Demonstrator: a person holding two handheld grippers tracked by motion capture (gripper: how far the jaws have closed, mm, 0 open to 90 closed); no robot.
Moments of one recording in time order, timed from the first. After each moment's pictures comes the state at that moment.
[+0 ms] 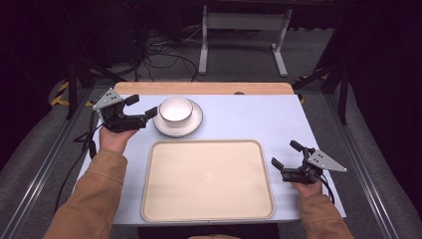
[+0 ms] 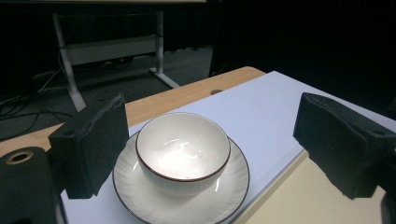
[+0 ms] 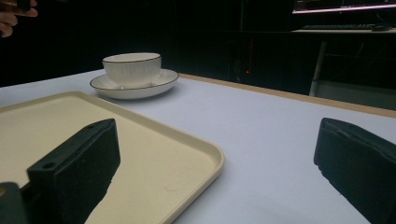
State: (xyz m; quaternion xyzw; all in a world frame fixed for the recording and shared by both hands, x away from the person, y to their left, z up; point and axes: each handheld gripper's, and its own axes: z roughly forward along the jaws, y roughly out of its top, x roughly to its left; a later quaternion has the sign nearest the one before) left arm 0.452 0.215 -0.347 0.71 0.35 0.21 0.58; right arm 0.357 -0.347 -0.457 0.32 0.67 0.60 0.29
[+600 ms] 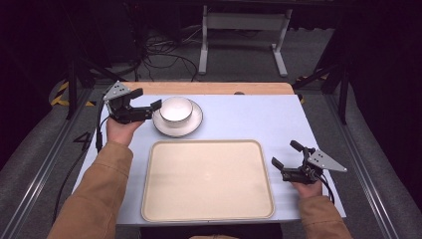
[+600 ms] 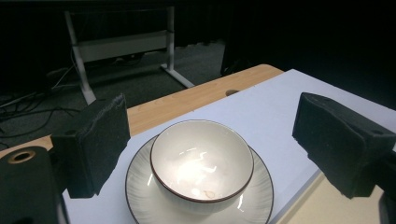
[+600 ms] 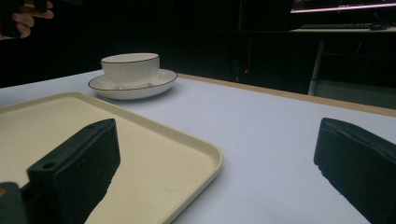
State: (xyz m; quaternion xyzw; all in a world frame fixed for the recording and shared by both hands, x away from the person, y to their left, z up) left arm 0.481 0.204 -0.348 0.71 0.36 0.22 0.56; right arm 0.357 -0.347 -0.457 0.32 0.67 0.60 0.29
